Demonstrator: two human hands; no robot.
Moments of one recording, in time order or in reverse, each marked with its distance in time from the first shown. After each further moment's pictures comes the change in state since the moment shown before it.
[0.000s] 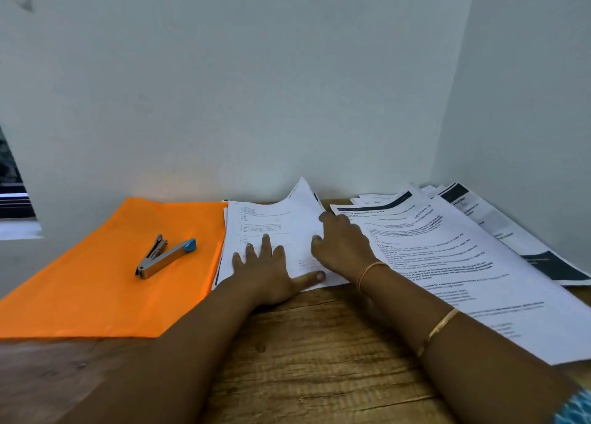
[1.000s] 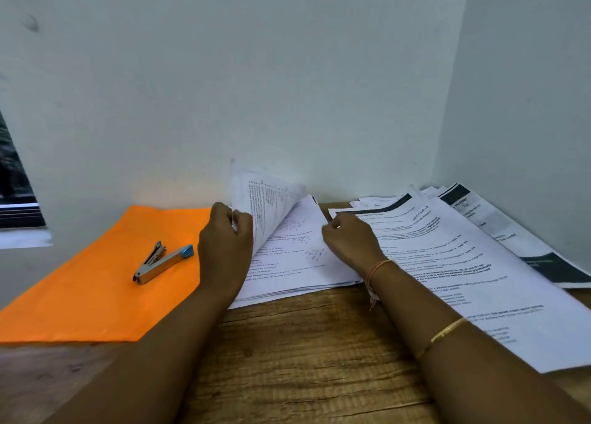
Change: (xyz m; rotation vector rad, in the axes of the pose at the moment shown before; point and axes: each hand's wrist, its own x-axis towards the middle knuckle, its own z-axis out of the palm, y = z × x) left_hand -0.010 -0.008 -0.026 -0.757 1.064 0.008; right_hand 0.008 0.021 -0.015 0.419 0.054 0.088
